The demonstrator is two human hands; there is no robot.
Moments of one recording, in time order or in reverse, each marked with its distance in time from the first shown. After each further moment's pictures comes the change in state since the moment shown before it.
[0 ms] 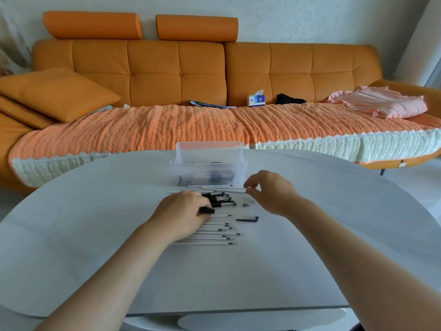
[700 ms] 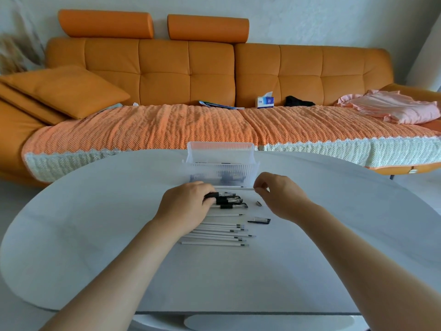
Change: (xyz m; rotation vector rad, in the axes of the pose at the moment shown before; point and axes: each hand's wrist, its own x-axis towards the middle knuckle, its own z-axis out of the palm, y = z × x) left_hand -0.003 -0.004 -0.013 -0.009 0.202 -0.077; right_hand -0.003 -0.012 0.001 0.005 -0.003 0.002
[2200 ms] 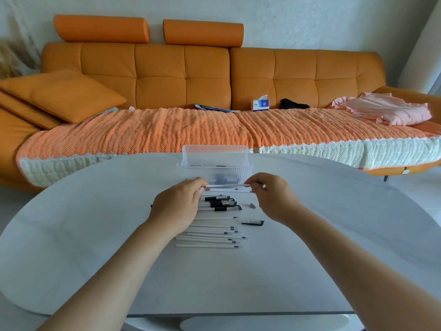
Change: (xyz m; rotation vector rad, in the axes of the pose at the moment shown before) left_hand 0.001 -0.002 -0.004 -0.092 0.008 -0.101; right_hand -0.012 -0.015 -0.003 0.389 0.105 0.086
